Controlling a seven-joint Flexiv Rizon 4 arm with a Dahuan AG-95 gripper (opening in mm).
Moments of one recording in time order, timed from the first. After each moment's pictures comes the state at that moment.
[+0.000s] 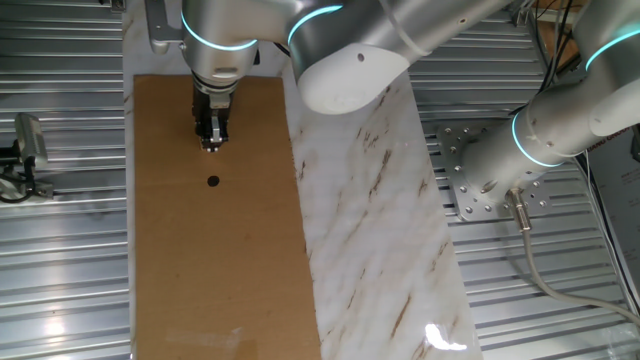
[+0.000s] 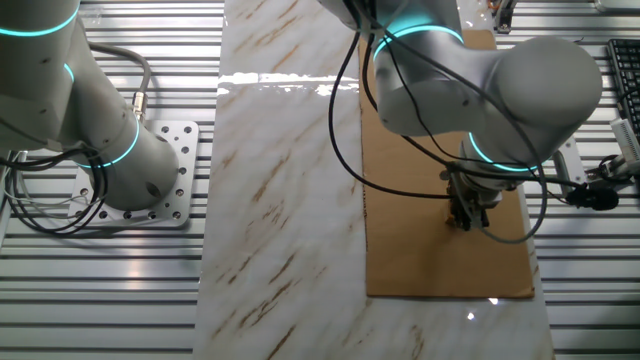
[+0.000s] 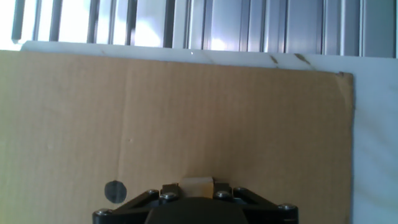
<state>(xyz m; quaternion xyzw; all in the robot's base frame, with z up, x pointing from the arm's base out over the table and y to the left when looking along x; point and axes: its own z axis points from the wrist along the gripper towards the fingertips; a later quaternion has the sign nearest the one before) 0.605 -0.084 0.029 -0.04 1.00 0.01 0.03</state>
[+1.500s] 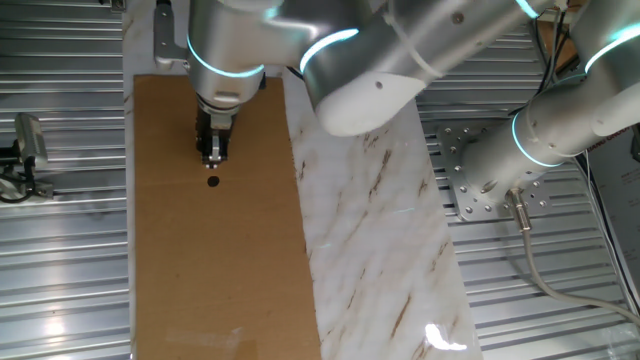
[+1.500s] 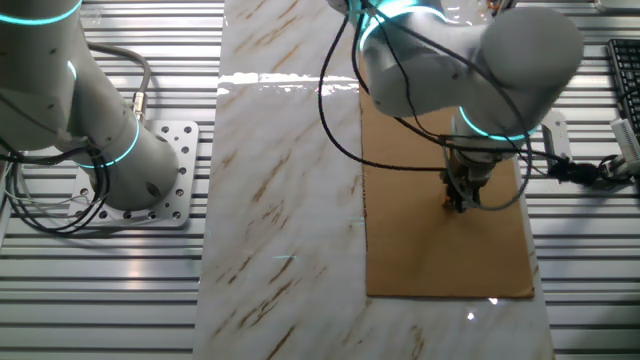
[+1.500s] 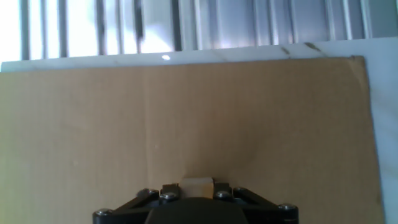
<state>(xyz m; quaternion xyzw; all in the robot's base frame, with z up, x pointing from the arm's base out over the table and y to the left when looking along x) 0.604 -0.053 0.027 0.02 1.00 -0.01 0.05</state>
